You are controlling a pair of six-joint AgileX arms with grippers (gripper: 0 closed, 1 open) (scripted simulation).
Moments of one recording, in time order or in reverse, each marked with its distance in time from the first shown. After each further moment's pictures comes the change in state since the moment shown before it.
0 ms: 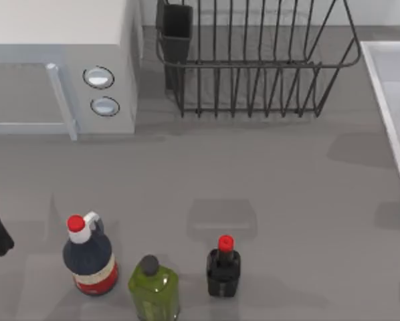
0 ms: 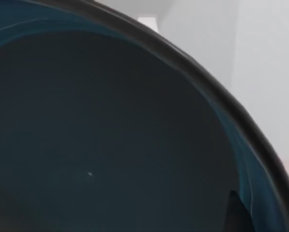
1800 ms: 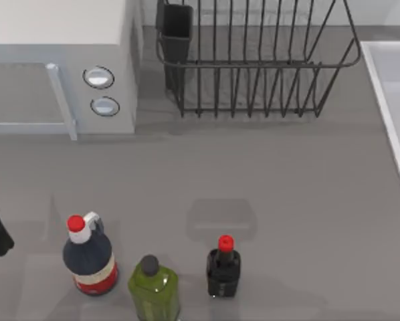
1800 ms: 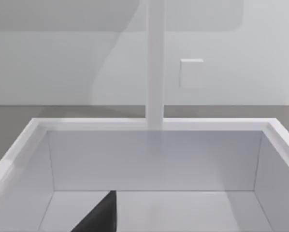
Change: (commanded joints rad) left arm 0.000 0.000 0.000 0.000 0.000 0.000; right arm 0.008 0.368 -0.066 0.441 0.007 -0.003
